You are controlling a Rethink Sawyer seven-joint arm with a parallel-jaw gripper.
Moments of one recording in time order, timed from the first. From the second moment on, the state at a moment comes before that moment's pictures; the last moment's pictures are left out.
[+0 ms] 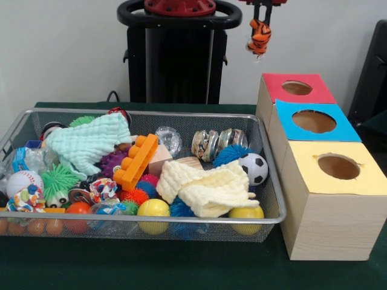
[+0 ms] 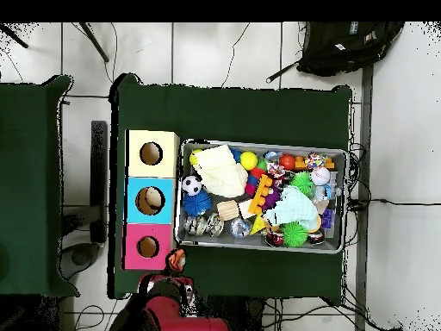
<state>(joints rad) -0.04 -1.20 -0.01 2.37 -0.05 0.22 1.83</state>
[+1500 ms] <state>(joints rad) 0.07 -1.05 -0.07 2.27 0.15 0.17 1.83</state>
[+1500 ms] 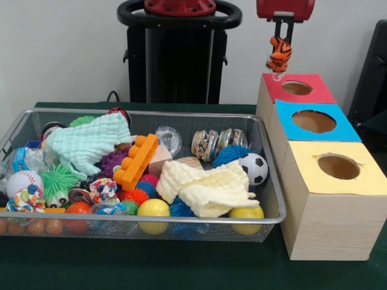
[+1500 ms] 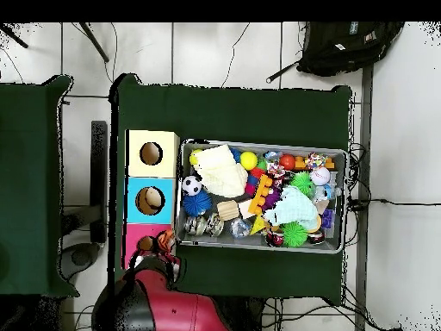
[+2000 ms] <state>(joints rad) 0.06 -0.97 -0.06 2.24 0.19 0.09 1.83</state>
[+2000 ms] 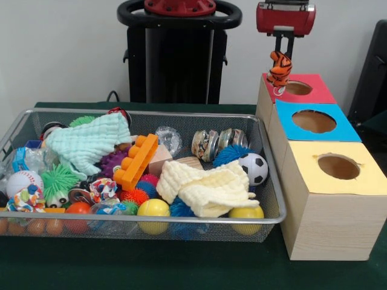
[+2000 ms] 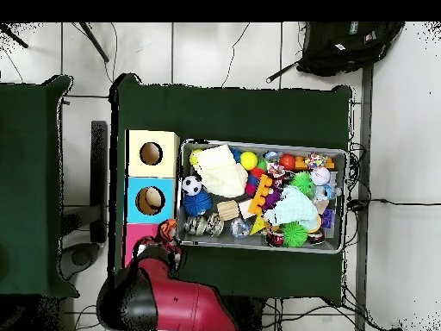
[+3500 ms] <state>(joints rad) 0.12 -1.00 -0.06 2.21 0.30 0.09 1.83</state>
